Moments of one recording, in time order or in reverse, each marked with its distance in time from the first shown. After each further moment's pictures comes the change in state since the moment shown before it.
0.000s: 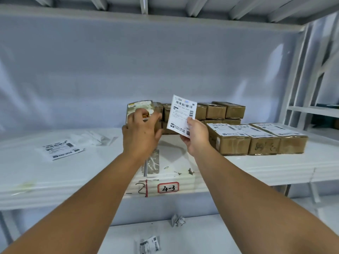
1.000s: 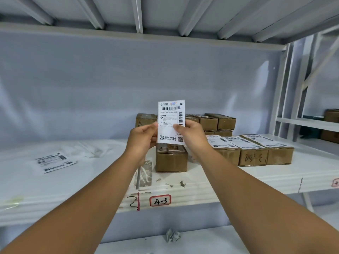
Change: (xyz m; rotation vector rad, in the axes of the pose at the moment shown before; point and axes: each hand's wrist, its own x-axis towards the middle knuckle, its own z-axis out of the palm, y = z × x) left_hand 0.018 0.028 -0.009 -1.314 -0.217 -0.540; right_hand -0.009 -0.032 -0.011 -0.401 -0.231 -0.309
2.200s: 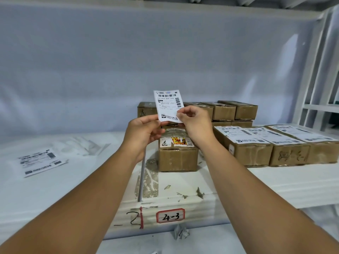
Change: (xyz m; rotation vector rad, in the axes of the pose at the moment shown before) left_hand 0.041 -0.027 -0.014 -0.023 -0.017 0.003; right_hand 0.066 0.043 0.020 -0.204 0.151 -0.174
